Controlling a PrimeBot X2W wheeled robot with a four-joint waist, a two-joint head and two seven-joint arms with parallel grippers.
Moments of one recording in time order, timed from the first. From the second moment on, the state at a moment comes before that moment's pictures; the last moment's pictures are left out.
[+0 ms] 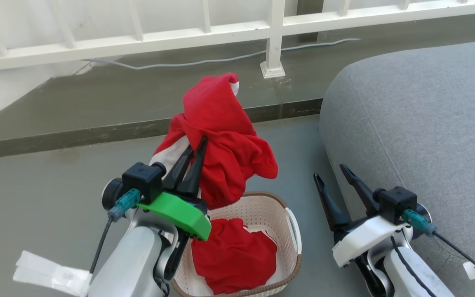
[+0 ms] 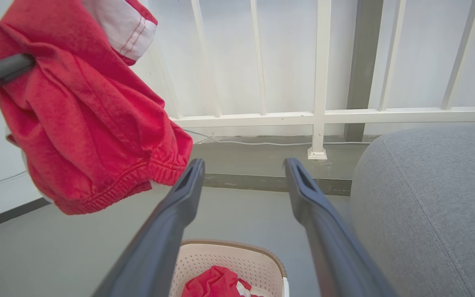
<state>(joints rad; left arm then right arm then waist) -0.34 0.04 -0.51 0.29 -0.47 -0.07 -0.25 -0.10 -0.07 0.33 0.30 0.23 0.10 -0.25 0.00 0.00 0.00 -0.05</state>
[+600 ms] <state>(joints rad) -0.27 0.04 -0.53 0.15 -0.46 -0.03 -0.25 -0.07 -0.07 0.37 0.25 0.24 0.10 -0.25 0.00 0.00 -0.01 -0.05</state>
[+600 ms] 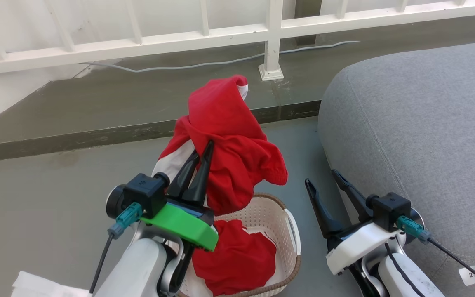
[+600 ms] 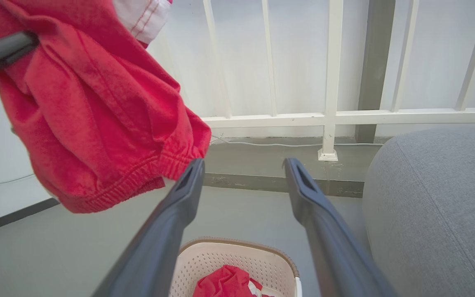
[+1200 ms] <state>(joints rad) -0.24 0.05 -0.53 0.09 -0.46 -0.01 -0.25 -0.07 -0.06 0.47 0.09 0.26 0.11 -0.24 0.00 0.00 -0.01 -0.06</state>
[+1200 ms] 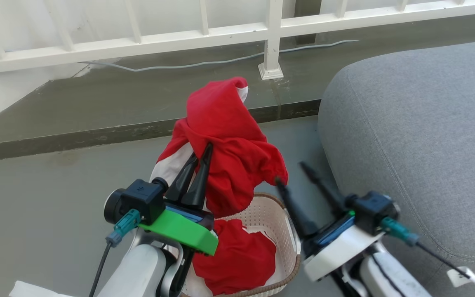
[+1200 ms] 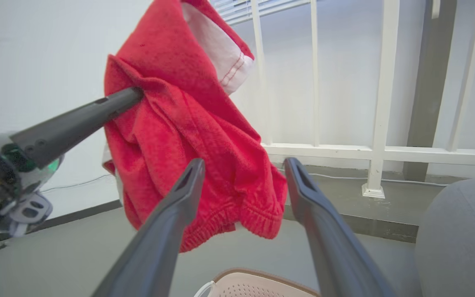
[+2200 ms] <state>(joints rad) -0.24 0.05 -0.59 0.01 -0.46 -0.01 -0.22 -0.22 -0.06 0.68 0.15 0.28 0.12 -0.18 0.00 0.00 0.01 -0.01</state>
